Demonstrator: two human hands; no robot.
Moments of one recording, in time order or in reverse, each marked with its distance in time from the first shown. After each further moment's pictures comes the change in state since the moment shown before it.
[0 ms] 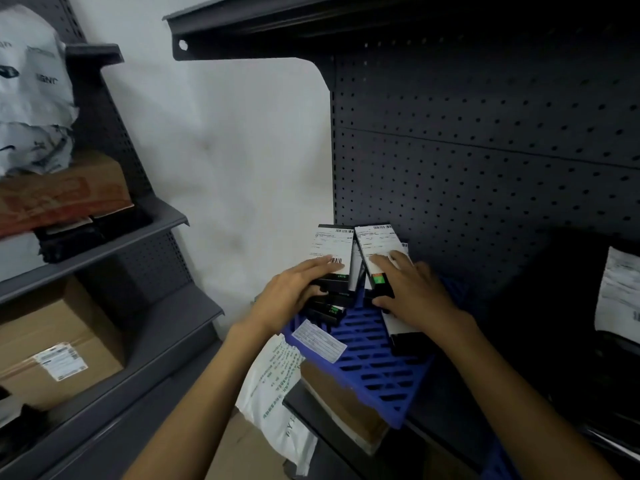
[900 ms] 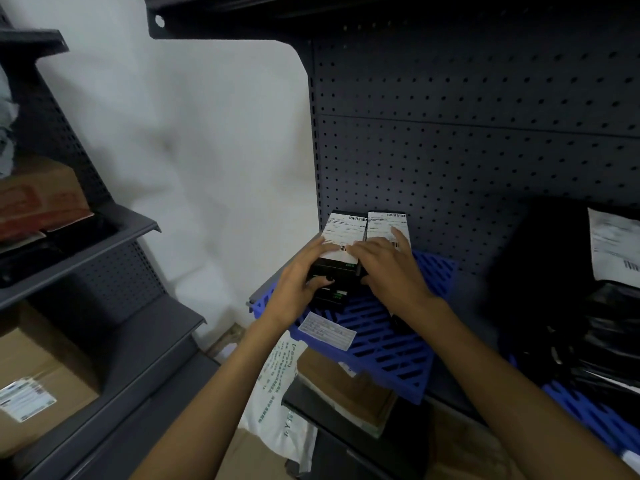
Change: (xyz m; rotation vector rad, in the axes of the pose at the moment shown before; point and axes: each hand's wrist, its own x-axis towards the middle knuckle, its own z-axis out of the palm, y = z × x) left_hand 0.009 -0.019 0.030 -0.459 0.171 0.076; right_hand 0.005 -0.037 0.022 -0.256 0.334 -0.186
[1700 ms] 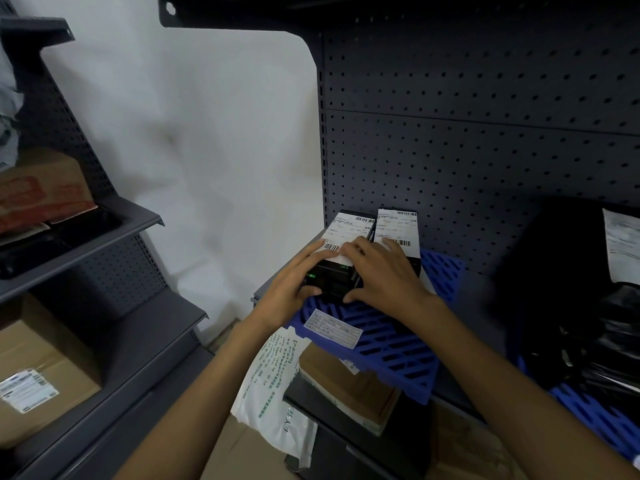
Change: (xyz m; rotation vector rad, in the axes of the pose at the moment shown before) left_hand -0.015 -0.019 -0.022 0.127 -0.162 -0.024; right_hand 0.008 -0.020 -0.001 0.073 -0.112 -0.027
